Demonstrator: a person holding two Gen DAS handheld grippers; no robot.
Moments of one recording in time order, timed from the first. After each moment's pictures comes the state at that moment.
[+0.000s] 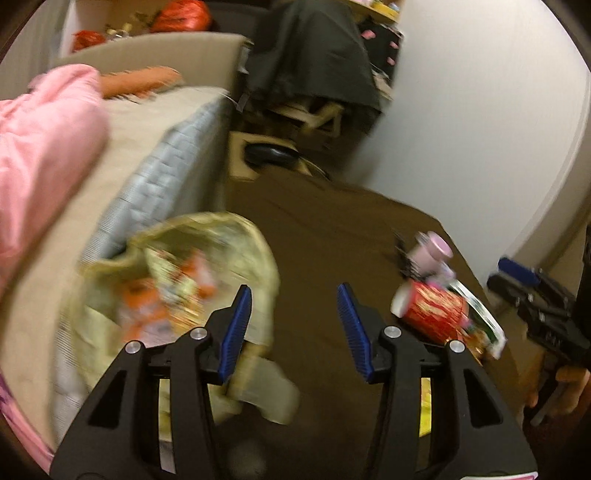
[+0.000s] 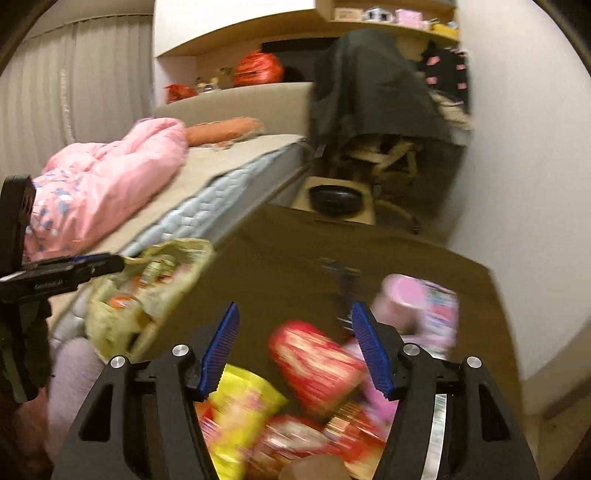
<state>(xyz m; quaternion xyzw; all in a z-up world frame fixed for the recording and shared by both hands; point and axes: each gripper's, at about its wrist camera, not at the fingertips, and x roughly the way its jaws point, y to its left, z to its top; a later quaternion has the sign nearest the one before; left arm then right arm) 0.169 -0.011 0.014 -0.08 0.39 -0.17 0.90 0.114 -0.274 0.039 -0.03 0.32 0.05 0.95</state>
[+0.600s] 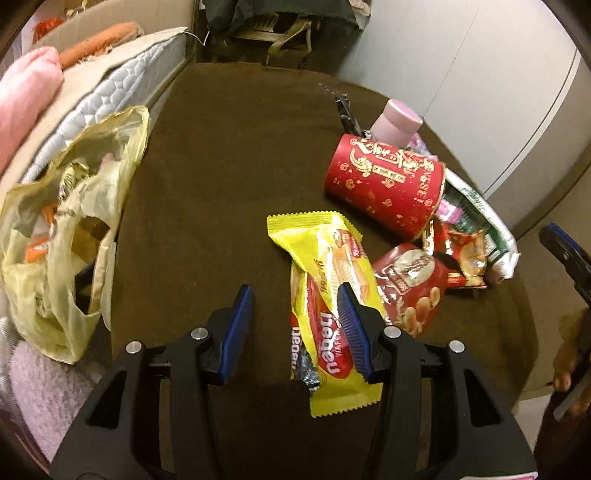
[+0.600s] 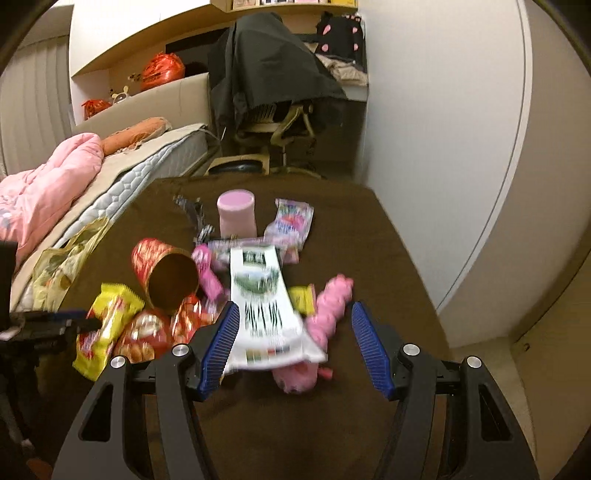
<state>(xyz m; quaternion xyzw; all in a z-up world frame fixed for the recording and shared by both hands) 0.127 -0.130 -0.063 -0.01 0.49 -0.17 0.85 0.033 -0.390 -0.012 0.04 0.36 -0.05 0.93</state>
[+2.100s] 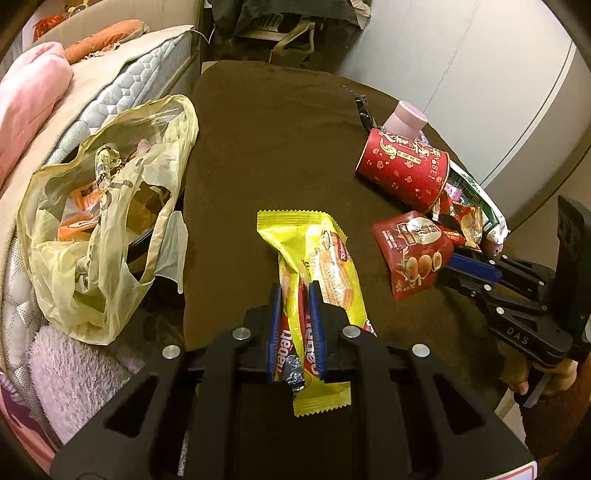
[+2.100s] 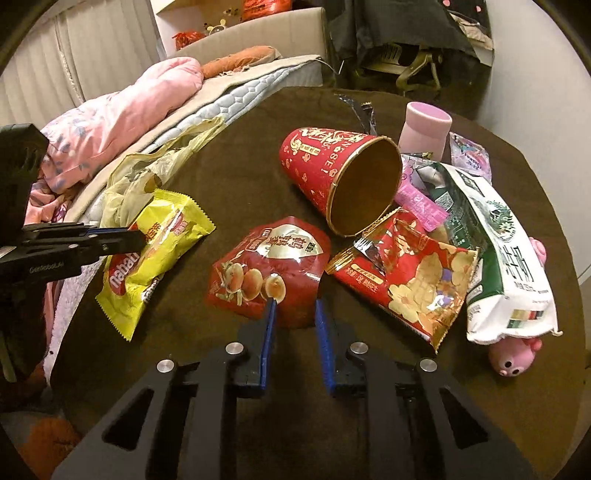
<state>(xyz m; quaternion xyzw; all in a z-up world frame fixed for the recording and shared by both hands) 0.103 -0.074 -0.051 -0.01 0.50 -0.18 0.85 0.066 -0.270 -0.071 0.01 0.45 0.15 0.88</state>
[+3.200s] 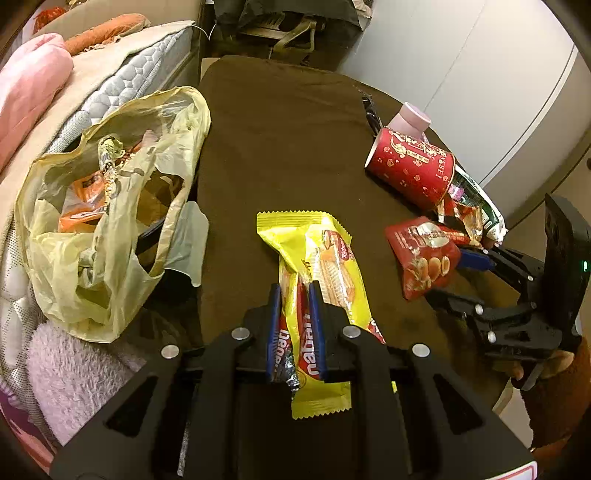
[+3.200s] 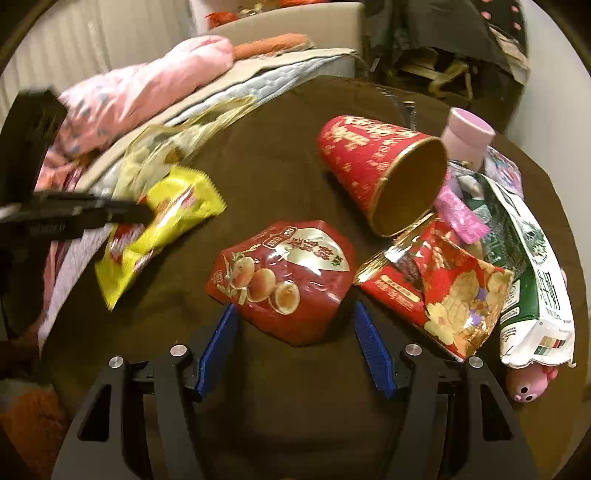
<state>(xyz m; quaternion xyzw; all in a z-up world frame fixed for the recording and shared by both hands) 0.105 -0.058 -0.057 -0.03 0.50 -0.19 0.84 0.077 -0.255 -0.082 -0.02 0.46 0.18 0.87</state>
